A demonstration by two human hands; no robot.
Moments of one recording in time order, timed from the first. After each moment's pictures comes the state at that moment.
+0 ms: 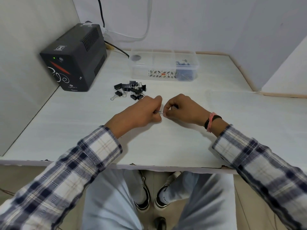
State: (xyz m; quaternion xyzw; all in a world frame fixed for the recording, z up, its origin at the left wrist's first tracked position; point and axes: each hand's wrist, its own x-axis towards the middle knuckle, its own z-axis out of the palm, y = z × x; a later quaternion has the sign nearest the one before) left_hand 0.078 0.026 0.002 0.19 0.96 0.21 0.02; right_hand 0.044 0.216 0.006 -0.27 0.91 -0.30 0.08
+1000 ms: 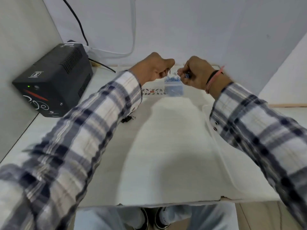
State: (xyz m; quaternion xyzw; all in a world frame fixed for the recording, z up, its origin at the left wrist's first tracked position) left_hand -0.104 0.092 0.106 -0.04 0.80 0.59 0.07; right_hand -0.103 0.243 0.094 0.13 0.67 -0.72 0.10
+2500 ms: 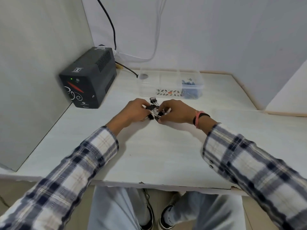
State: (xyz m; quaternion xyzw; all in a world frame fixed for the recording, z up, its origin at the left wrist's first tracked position) left_hand 0.030 -0.025 0.012 -0.06 0.89 0.44 0.04; right_hand 0.001 0.165 0.028 -0.23 0.93 -0.26 0.11
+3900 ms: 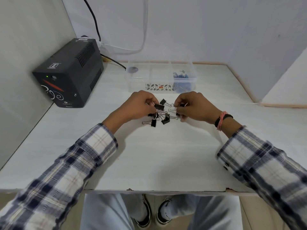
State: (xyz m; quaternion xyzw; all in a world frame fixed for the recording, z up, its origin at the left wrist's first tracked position) left_hand 0.015 0.010 0.020 0.07 0.91 0.41 0.02; right_hand -0.009 0.244 0.023 -0.20 0.91 -0.35 0.06
